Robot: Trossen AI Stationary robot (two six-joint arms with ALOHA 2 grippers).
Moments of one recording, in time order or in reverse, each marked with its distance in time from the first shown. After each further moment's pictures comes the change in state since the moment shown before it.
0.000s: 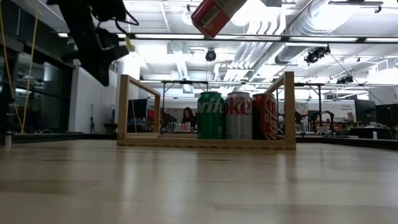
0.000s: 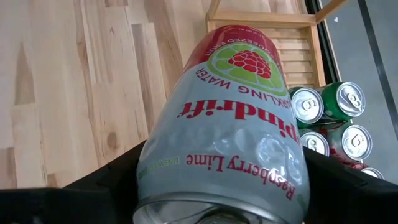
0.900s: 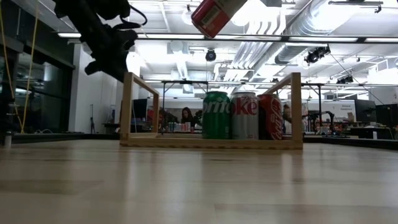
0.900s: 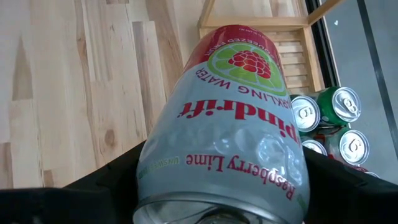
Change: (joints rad) left arm 0.013 0.011 -0.050 0.276 0.435 0.165; right arm 0.000 0.000 0.000 -0.002 -0.001 -0.026
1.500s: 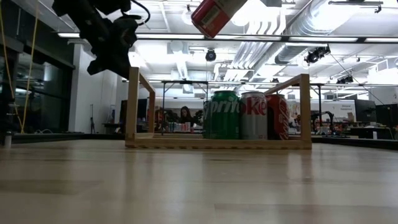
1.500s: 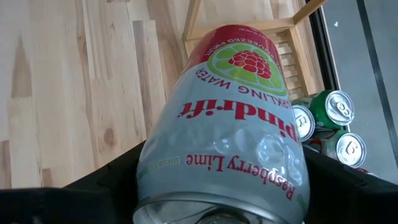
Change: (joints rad) left arm -0.083 0.002 -0.001 0.030 0.086 -0.061; right arm 0.000 0.000 0.000 0.000 0.000 -0.007
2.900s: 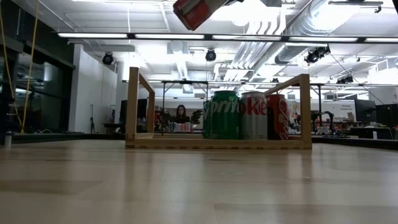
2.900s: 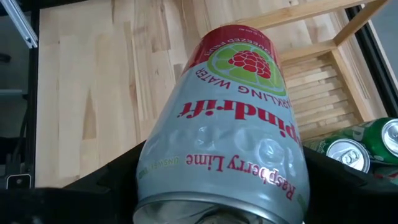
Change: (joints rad) left arm -0.210 0.045 0.495 0.077 0.070 0.529; right arm -0.108 0.000 0.000 0.160 -0.249 0.018
